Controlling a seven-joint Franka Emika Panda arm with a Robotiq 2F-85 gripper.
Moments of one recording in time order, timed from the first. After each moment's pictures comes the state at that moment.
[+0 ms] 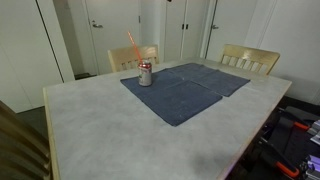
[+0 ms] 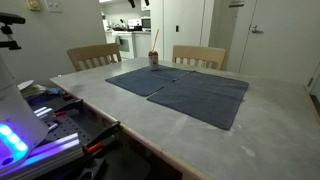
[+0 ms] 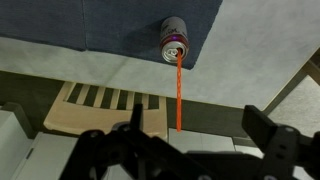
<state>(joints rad) 0.10 -0.02 0.16 -2.06 -0.14 2.46 0.15</state>
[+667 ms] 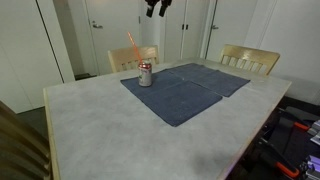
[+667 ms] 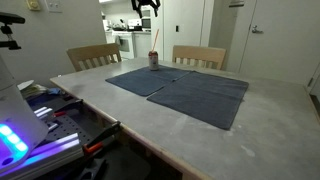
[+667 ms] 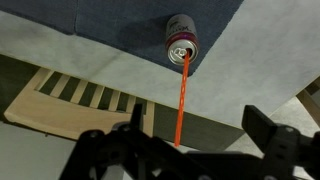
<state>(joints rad) 0.10 0.15 0.12 -1.95 -0.05 2.50 -0.14</state>
